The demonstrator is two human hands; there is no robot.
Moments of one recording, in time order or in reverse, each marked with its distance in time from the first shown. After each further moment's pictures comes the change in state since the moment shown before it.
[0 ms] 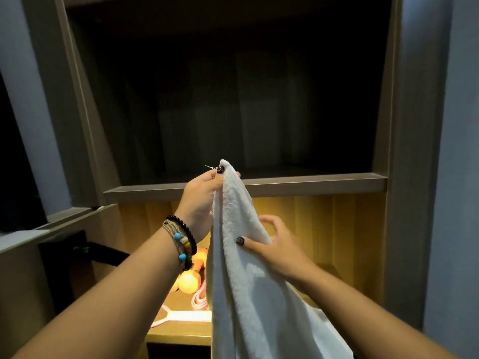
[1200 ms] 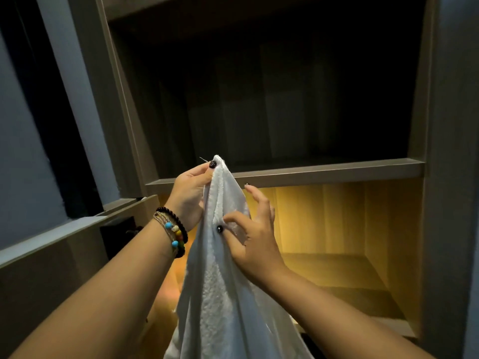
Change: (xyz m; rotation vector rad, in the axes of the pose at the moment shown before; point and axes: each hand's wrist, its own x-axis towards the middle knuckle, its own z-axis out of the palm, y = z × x) left_hand -0.025 0.027 -0.055 -0.024 0.048 0.018; right_hand -0.017 -0.034 0.089 -0.121 0.253 -0.631
